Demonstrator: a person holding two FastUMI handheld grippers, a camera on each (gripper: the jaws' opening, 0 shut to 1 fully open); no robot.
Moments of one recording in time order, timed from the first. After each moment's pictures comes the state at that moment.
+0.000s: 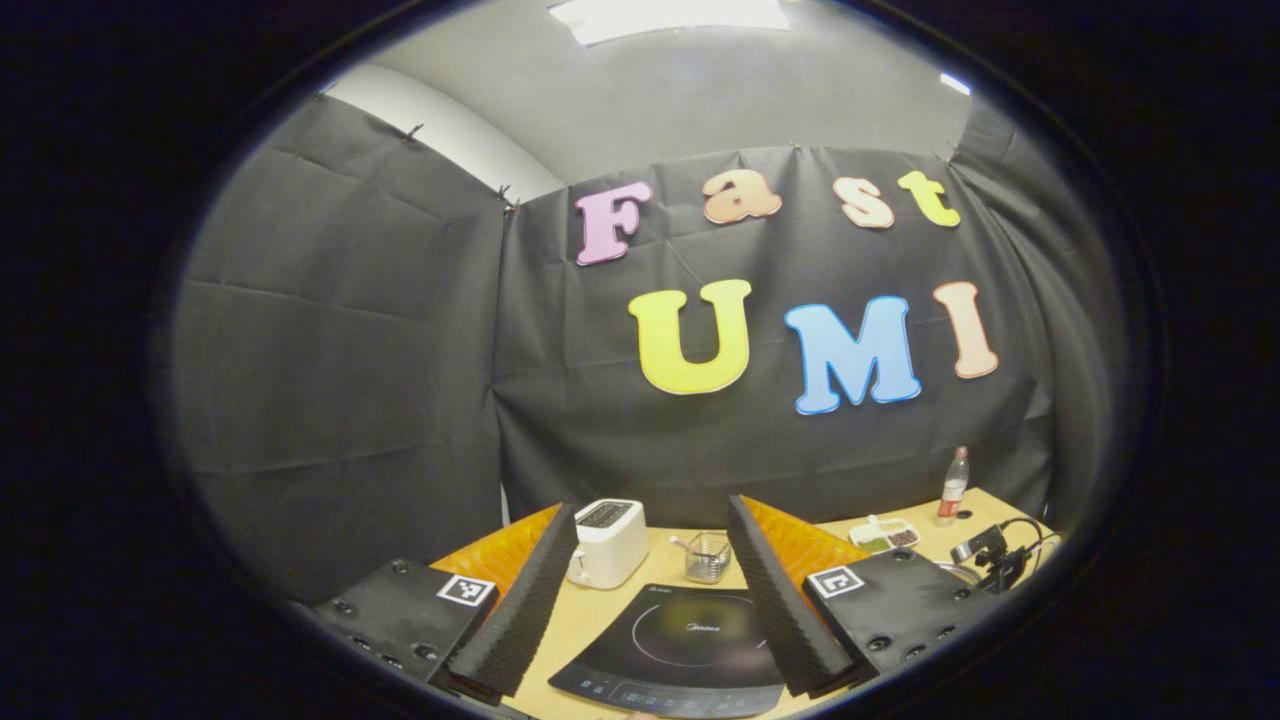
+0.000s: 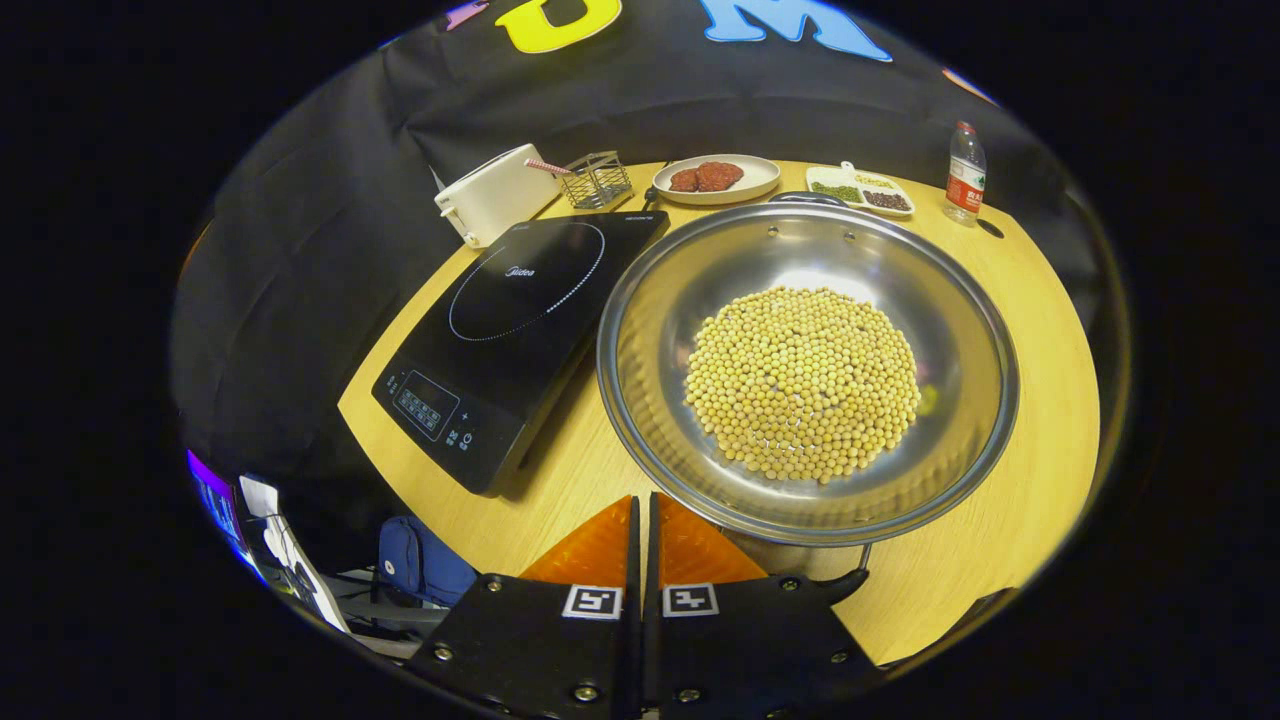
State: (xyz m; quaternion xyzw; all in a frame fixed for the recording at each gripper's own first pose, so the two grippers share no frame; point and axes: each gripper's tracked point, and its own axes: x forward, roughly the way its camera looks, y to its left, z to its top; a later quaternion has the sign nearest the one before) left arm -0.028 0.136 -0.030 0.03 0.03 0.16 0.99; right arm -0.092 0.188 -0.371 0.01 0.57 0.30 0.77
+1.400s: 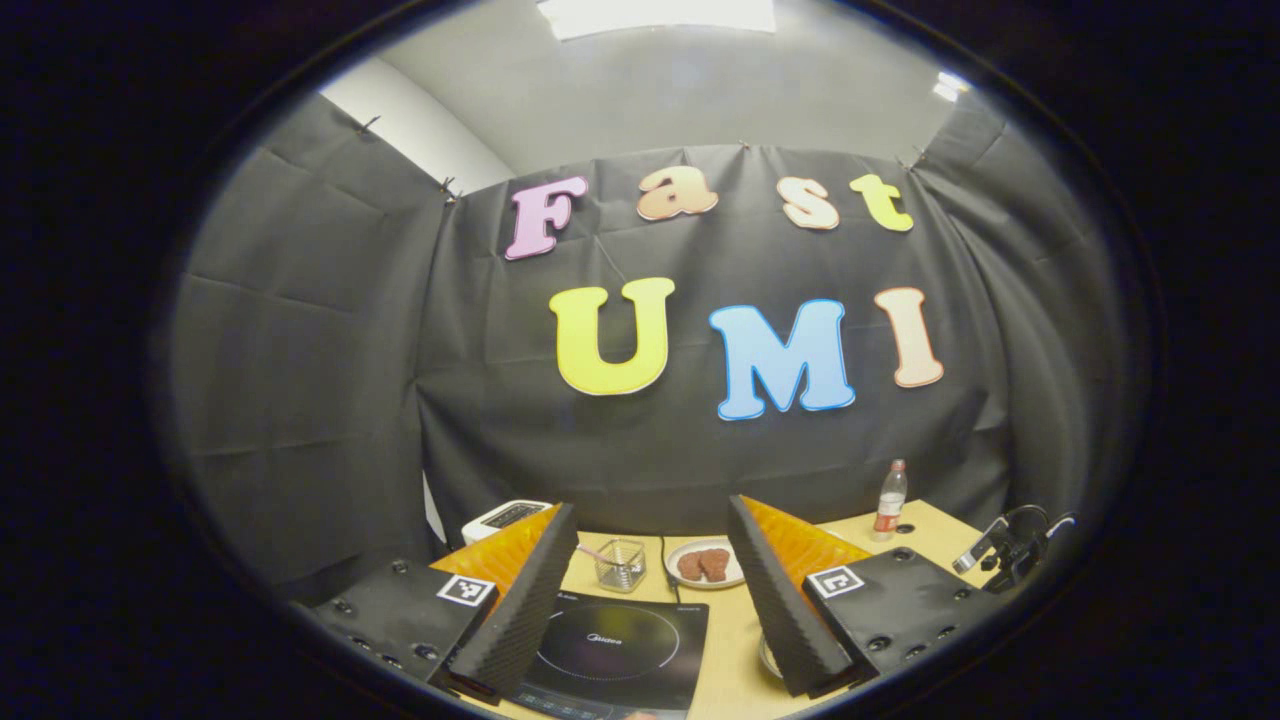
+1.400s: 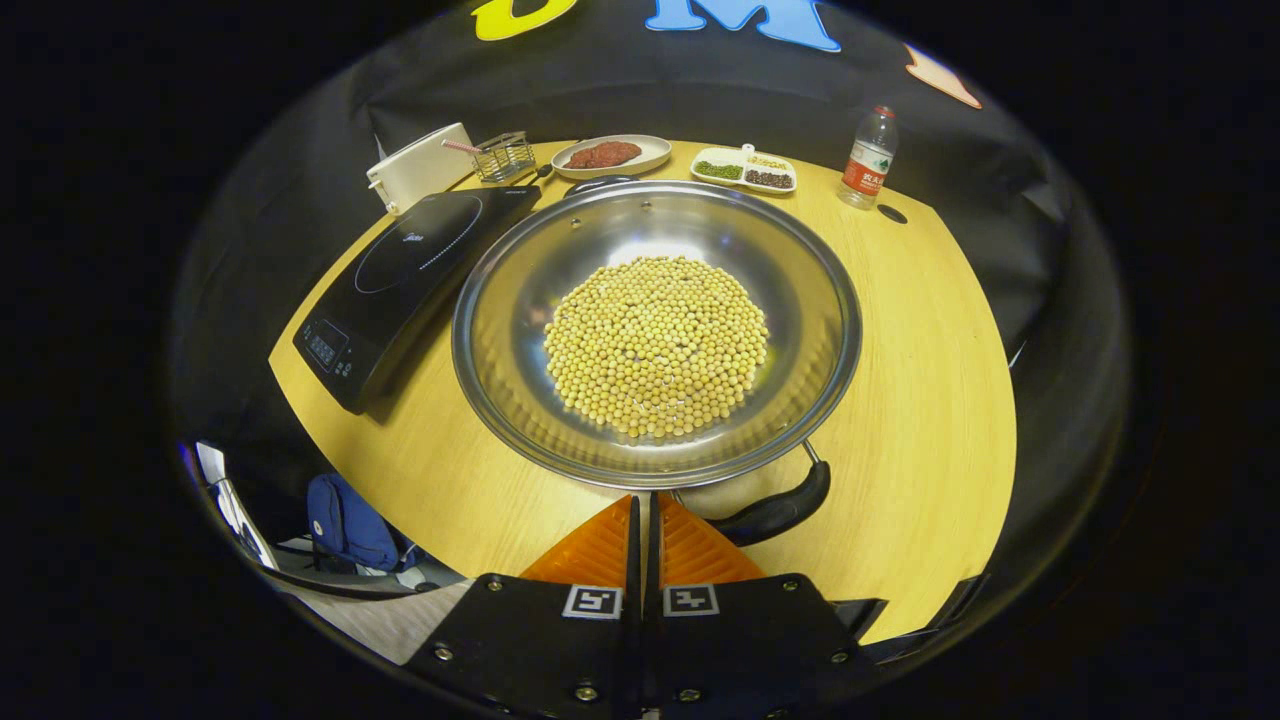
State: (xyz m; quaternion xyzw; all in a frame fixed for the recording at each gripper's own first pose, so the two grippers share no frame) left arm 0.032 0.034 -0.036 0.02 0.03 0.09 1.00; right arm -0.076 0.041 -0.377 -0.09 0.59 0.23 0.77
